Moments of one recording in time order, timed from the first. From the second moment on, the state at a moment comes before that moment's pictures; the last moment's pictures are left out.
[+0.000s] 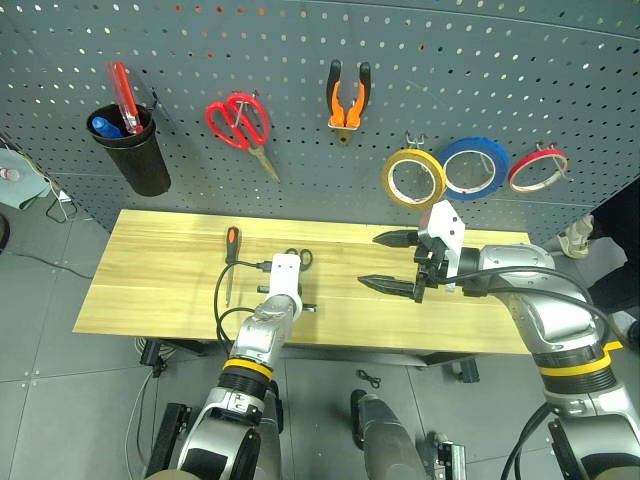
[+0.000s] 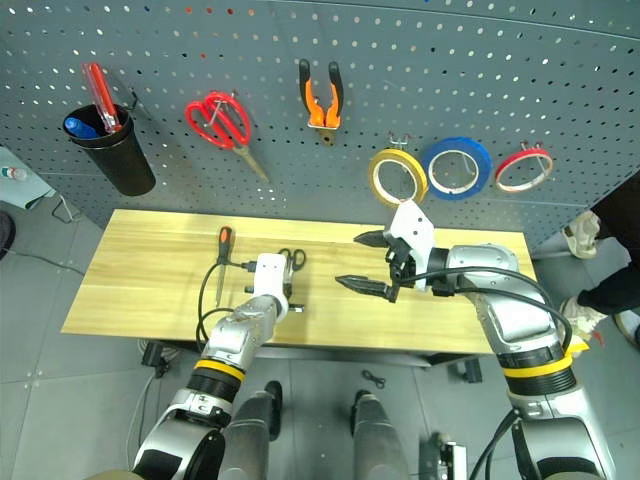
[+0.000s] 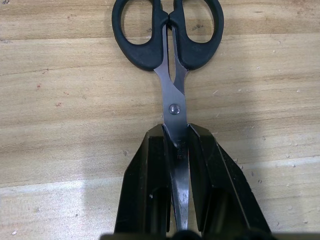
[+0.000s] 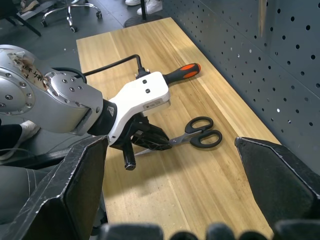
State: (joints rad) left arm -0.54 -0.03 -0.06 0.41 -0.09 0.59 0.10; right arm -0.53 -0.64 0.10 -0.14 0.38 0.47 0.99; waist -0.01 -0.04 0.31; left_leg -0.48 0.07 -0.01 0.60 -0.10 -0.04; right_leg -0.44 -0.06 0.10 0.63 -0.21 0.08
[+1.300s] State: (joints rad) left arm -0.34 0.22 0.01 -0.56 0.07 0.47 -0.08; right arm -0.94 -0.43 -0.09 -0.33 0.77 0.71 0.61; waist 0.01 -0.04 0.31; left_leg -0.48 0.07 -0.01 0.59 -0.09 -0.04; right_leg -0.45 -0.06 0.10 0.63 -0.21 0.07
